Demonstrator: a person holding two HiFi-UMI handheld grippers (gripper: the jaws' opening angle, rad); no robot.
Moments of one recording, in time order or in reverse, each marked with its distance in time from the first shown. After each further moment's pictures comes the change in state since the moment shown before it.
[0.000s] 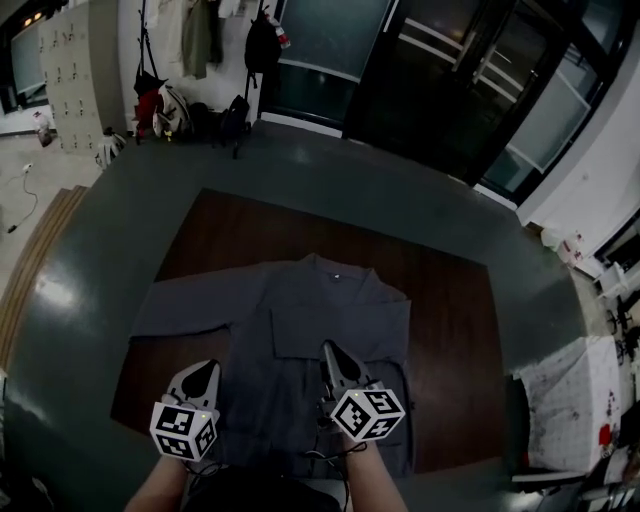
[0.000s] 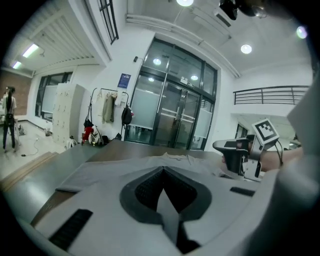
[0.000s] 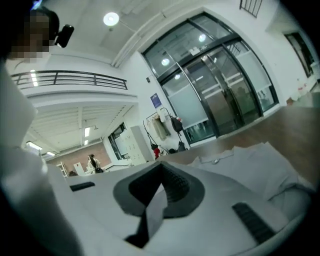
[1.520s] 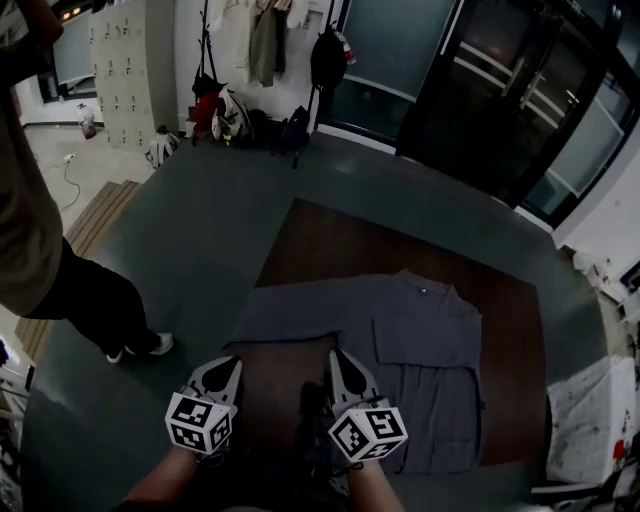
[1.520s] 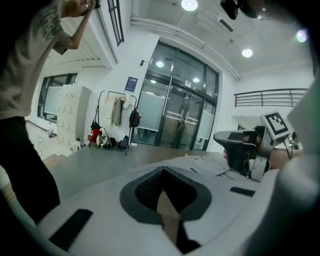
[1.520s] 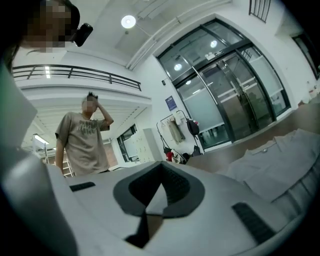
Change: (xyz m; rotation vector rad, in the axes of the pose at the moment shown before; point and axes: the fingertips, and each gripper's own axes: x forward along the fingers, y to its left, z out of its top) left arm -0.124 0.190 0.019 0.007 -0.016 0.008; right arm 0.075 0.261 -0.051 -0.066 -0.071 0.087
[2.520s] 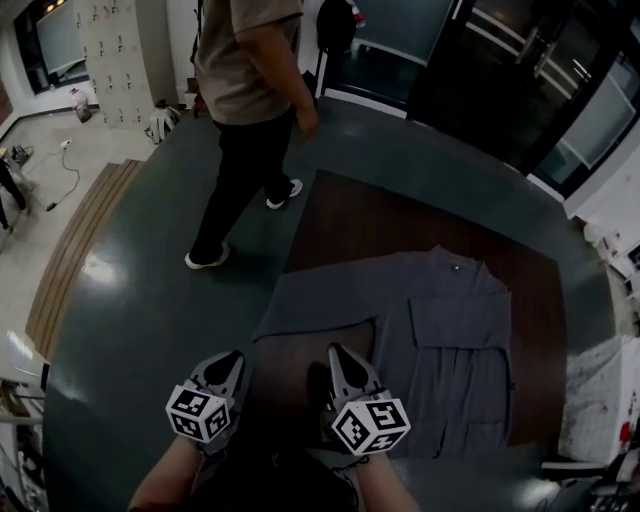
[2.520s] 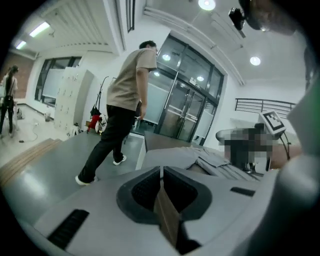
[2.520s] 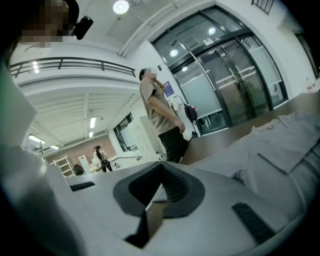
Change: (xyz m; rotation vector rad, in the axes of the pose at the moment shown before) left arm 0.005 0.098 -0.070 -0.091 0.074 -0.079; right arm 0.056 0.033 -0.084 0.034 0.150 -0.049
